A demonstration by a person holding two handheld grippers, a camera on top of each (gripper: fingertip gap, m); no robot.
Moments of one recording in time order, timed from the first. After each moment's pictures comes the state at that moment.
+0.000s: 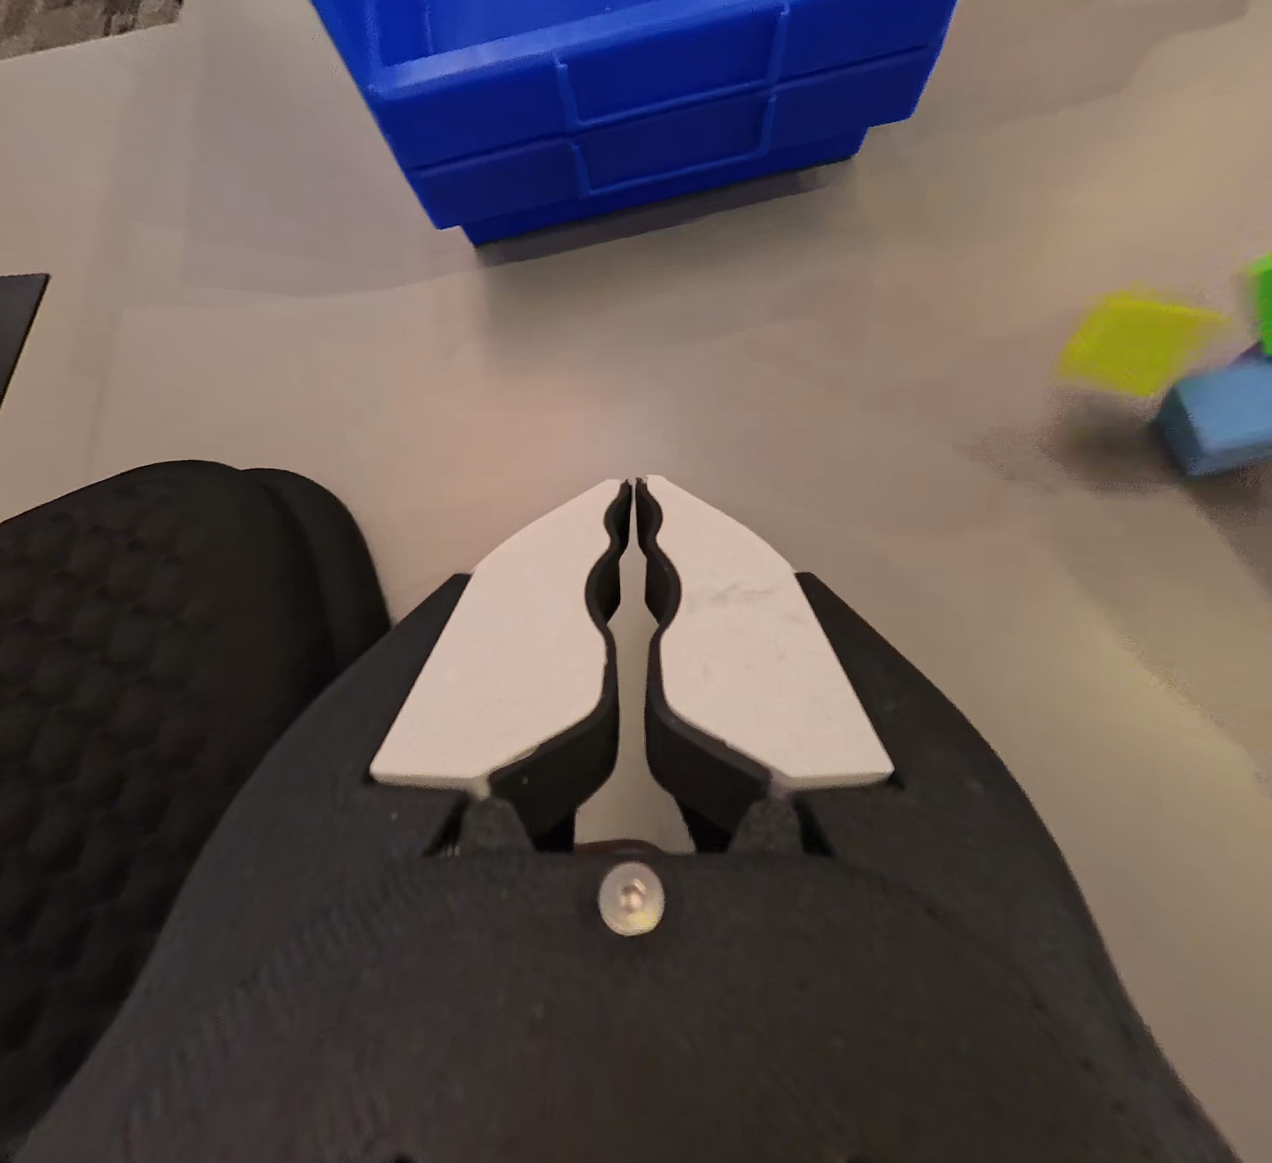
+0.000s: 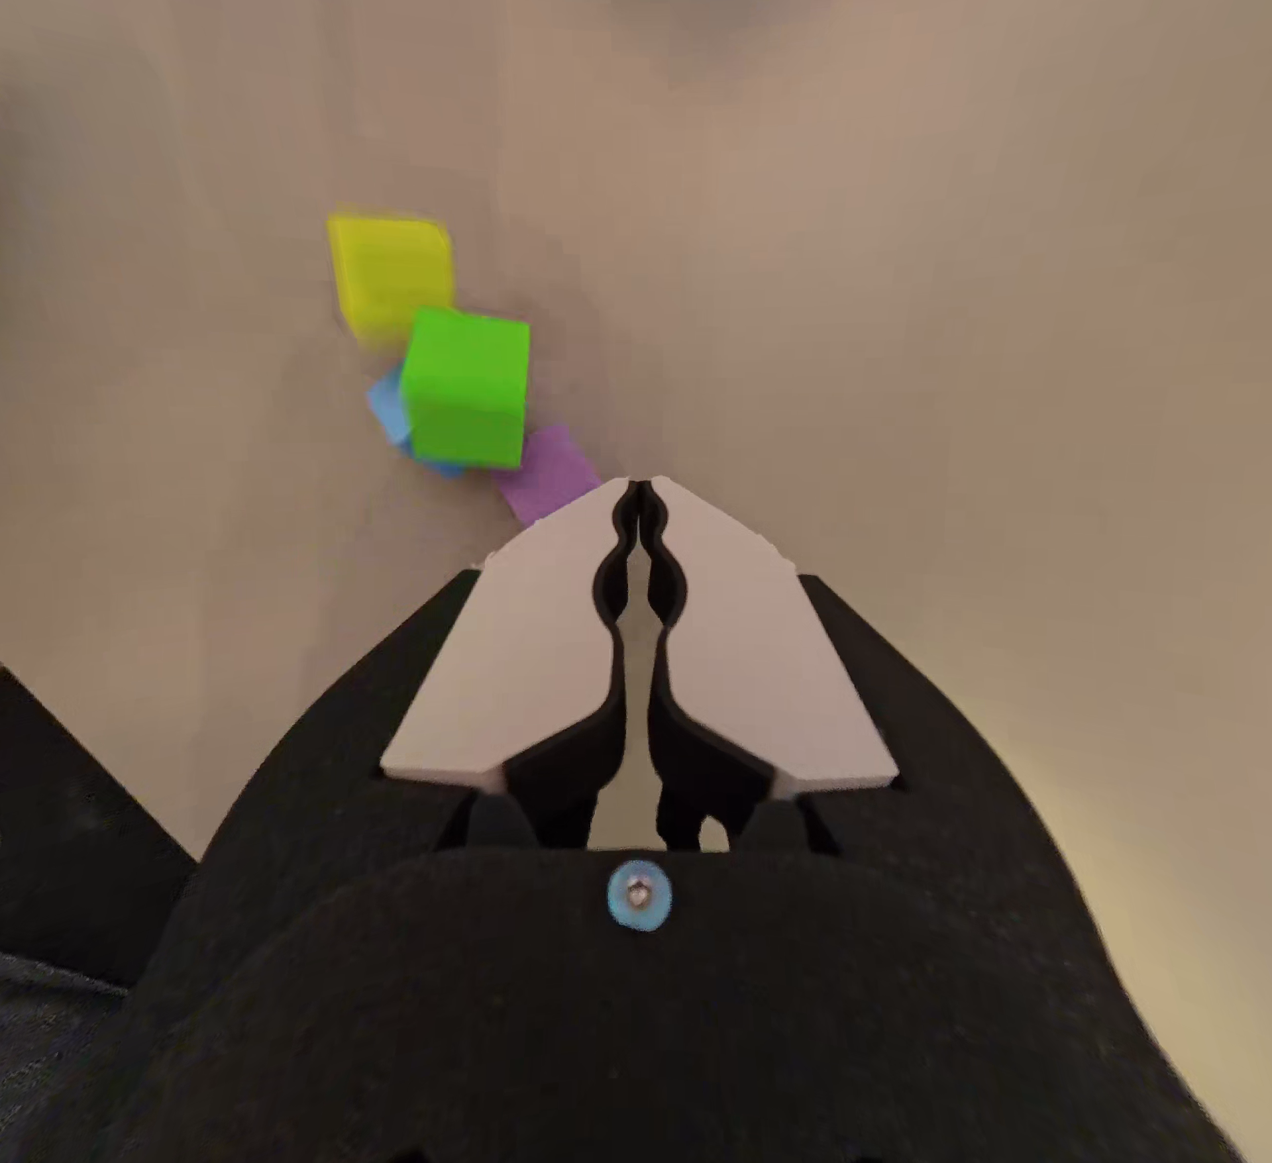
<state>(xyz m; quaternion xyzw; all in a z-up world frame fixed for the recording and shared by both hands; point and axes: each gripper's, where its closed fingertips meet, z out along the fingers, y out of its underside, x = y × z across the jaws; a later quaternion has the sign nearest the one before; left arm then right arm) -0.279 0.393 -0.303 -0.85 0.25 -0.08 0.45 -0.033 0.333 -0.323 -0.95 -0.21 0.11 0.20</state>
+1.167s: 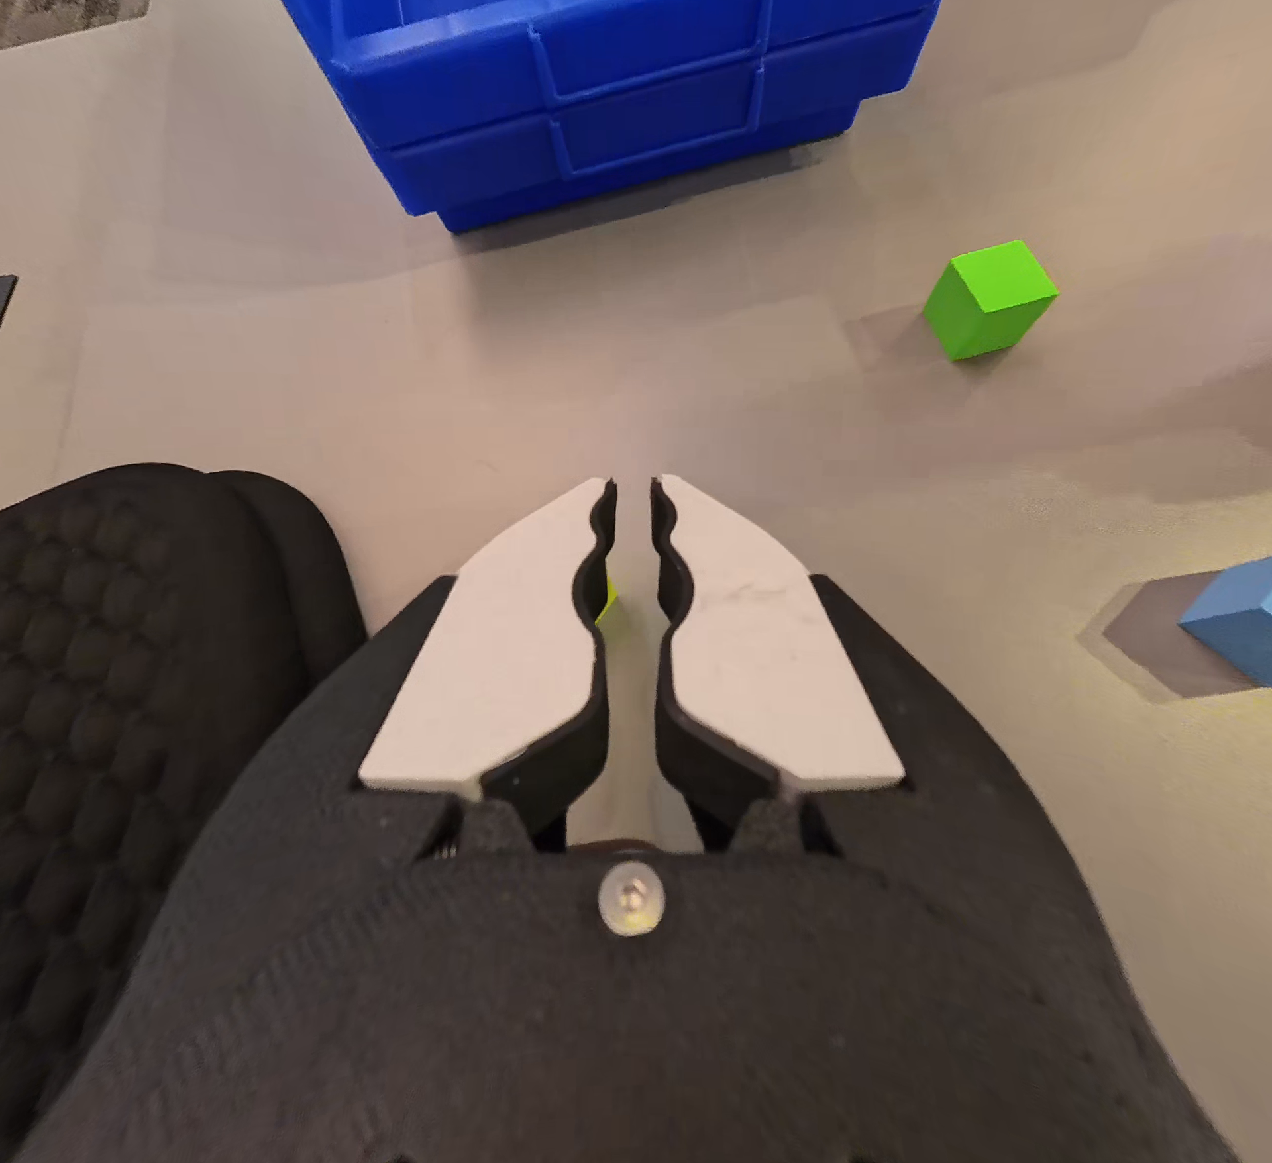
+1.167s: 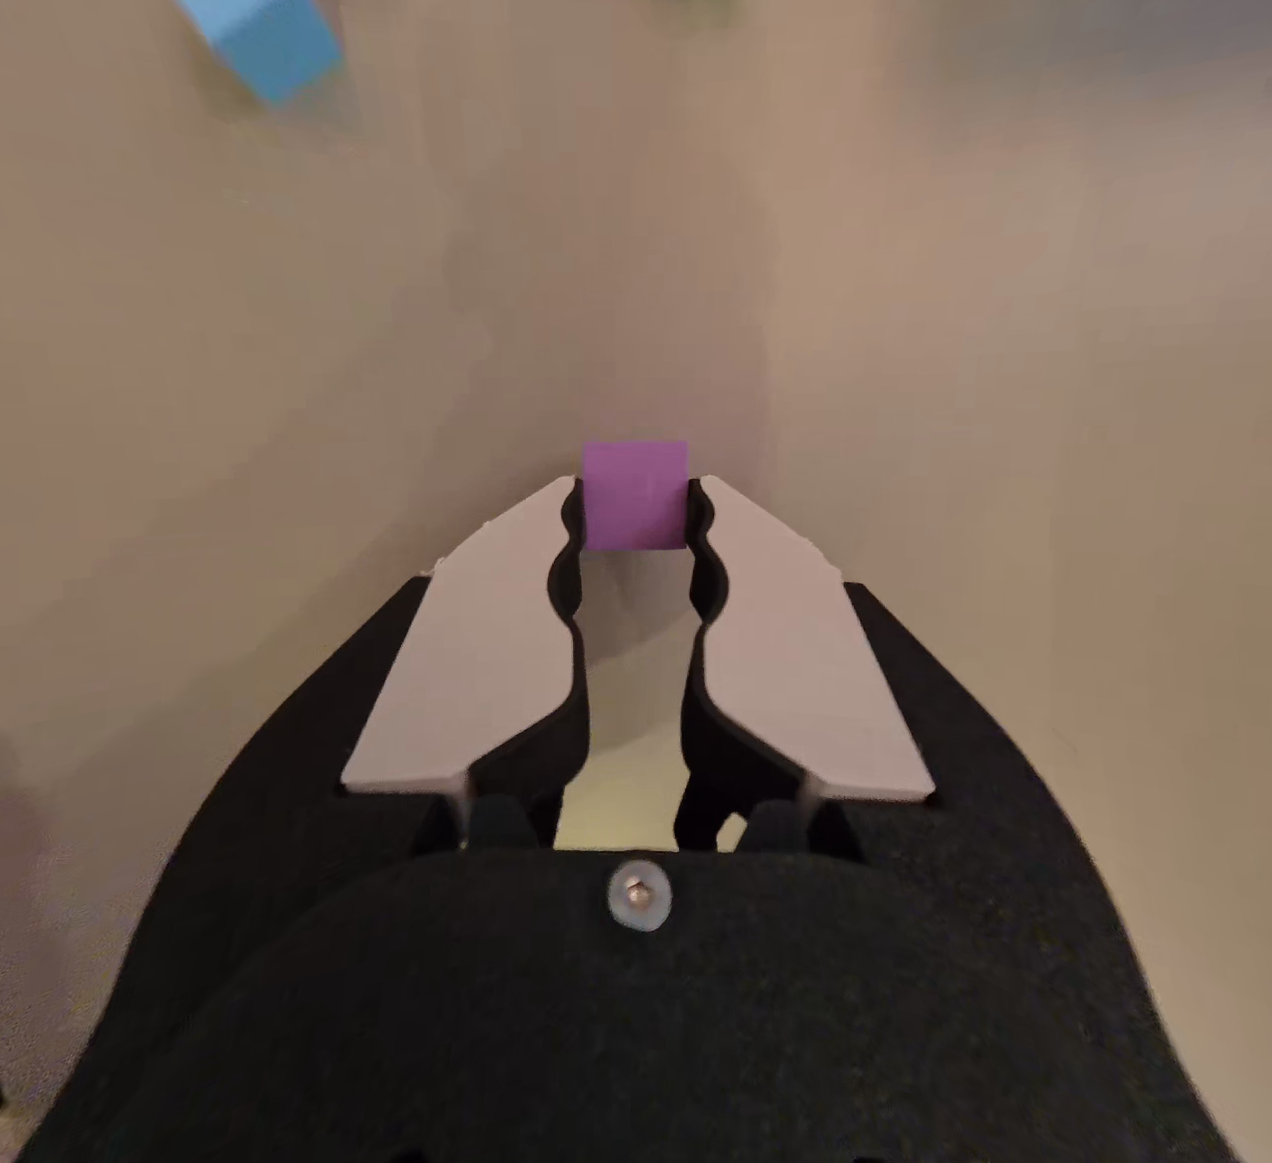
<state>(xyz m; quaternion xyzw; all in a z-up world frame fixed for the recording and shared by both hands) -0.274 0.393 -0.312 -0.85 0.26 -0.09 0.44 0.003 0.310 -0.324 -0.81 -0.54 0.08 0.20</state>
